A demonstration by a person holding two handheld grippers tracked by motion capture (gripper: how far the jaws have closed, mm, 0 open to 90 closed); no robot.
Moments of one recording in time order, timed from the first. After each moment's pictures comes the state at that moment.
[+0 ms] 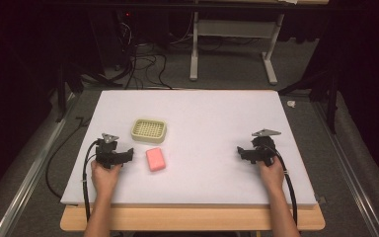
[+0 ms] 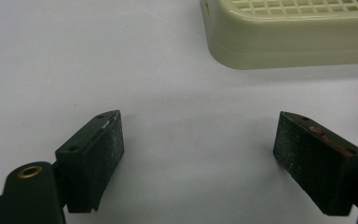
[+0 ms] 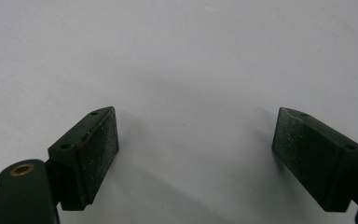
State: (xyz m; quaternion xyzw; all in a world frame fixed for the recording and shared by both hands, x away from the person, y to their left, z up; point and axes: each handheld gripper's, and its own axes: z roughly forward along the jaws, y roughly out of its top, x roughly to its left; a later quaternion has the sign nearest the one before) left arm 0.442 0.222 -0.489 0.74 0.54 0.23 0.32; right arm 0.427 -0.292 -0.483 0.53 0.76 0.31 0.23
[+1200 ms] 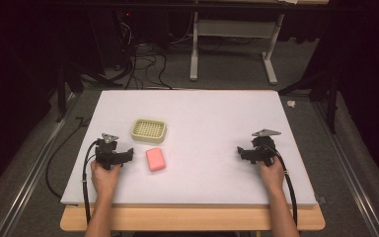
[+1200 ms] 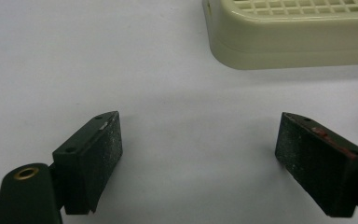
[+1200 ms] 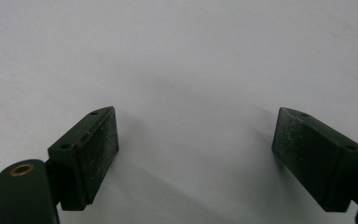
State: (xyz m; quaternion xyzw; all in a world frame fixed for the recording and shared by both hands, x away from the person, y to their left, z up) left arm 0.442 0.221 -0.489 0.74 0.54 0.23 0.32; right arm 0.427 -0.292 -0.484 0.53 0.76 0.31 0.23
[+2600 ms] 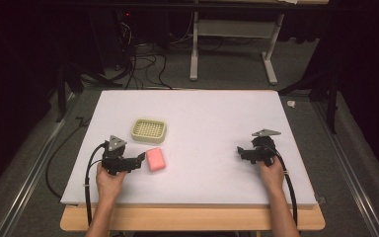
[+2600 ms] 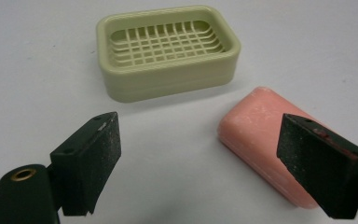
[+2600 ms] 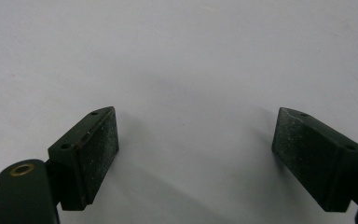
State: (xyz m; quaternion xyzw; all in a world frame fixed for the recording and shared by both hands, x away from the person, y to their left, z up) left arm 0.401 0.187 -0.450 0.77 0.45 0.20 0.39; right arm 0.427 -0.292 -0.484 0.53 0.76 0.31 0.23
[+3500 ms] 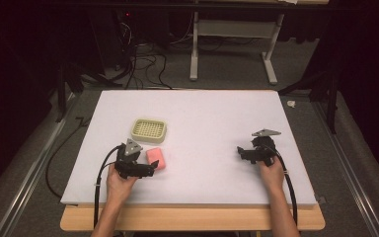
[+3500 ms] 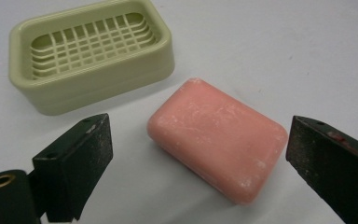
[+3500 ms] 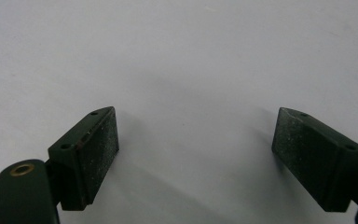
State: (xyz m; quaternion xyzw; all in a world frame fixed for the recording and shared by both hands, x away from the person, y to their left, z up) left arm 0.394 0.152 -0.455 0.81 0.40 0.18 0.38; right arm 0.427 -0.292 -0.484 0.53 0.76 0.31 0.23
